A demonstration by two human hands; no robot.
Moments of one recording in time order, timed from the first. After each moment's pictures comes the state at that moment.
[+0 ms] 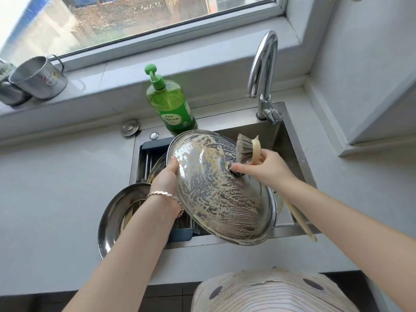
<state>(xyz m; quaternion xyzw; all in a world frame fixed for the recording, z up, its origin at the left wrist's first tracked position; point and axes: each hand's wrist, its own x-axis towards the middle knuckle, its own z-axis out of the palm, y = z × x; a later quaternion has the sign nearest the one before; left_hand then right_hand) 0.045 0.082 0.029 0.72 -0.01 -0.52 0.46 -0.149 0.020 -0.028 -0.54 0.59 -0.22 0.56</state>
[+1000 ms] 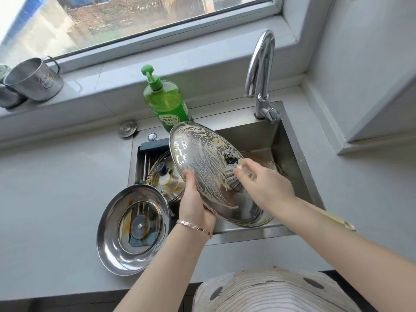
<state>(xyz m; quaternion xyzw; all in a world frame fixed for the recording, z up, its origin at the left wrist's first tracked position) -0.012 0.104 0.016 0.49 0.04 -0.63 0.60 -0.139 0.056 -0.010 -0.70 0.62 -0.07 0.35</state>
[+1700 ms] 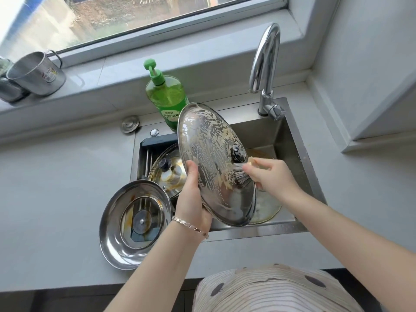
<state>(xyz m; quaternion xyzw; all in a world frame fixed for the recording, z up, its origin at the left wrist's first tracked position) -0.009 0.107 0.027 0.50 -0.03 -0.62 0.61 -0.151 0.042 -0.037 -0.51 0.62 -0.23 0.55</state>
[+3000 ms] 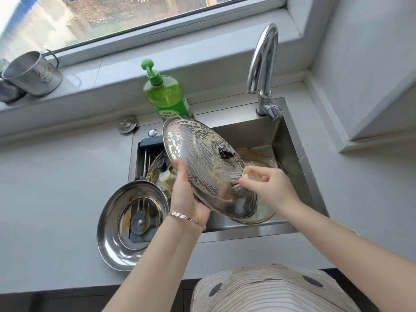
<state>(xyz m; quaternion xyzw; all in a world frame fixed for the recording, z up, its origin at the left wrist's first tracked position) 0.000 0.096 0.020 0.49 0.02 -0.62 0.61 -0.150 0.064 -0.015 -0.57 0.60 -0.23 0.51</state>
